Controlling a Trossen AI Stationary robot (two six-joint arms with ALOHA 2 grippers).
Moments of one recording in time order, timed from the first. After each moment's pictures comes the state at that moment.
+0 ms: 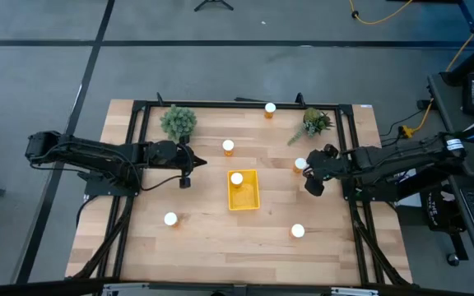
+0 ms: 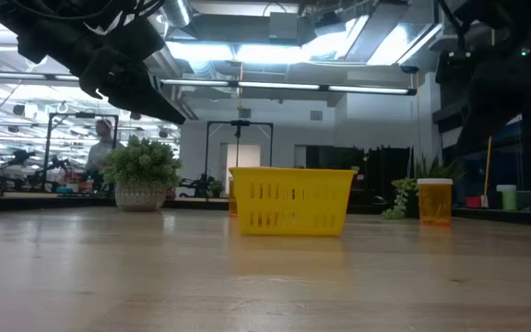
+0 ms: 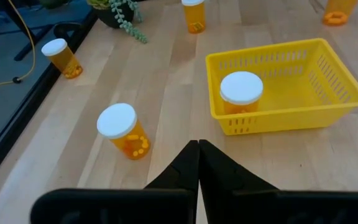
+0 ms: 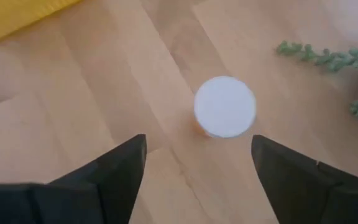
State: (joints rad) left arm 0.07 0.98 0.43 0.05 -0.14 0.13; right arm 0.14 0.92 0.59 -0.80 0.37 0.55
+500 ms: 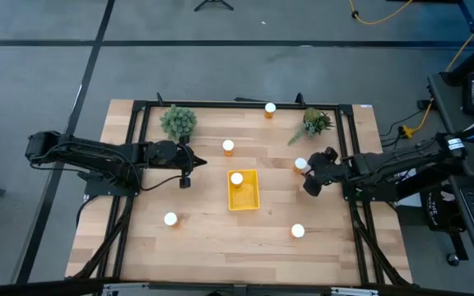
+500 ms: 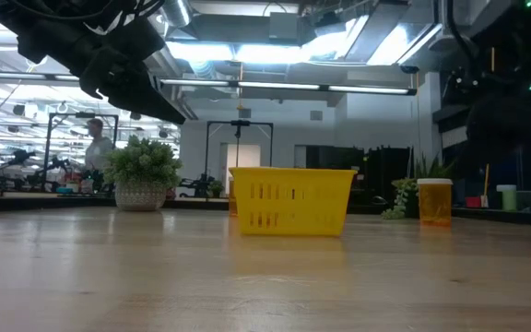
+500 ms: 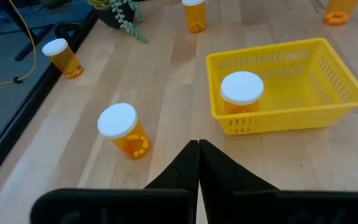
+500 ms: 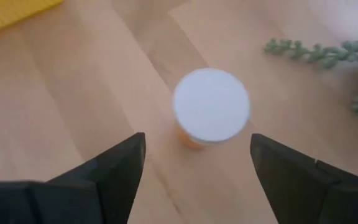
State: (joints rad) left arm 0.07 0.98 0.43 0.05 -0.14 0.14; right arm 0.17 0.85 0.39 -0.58 0.49 0.60
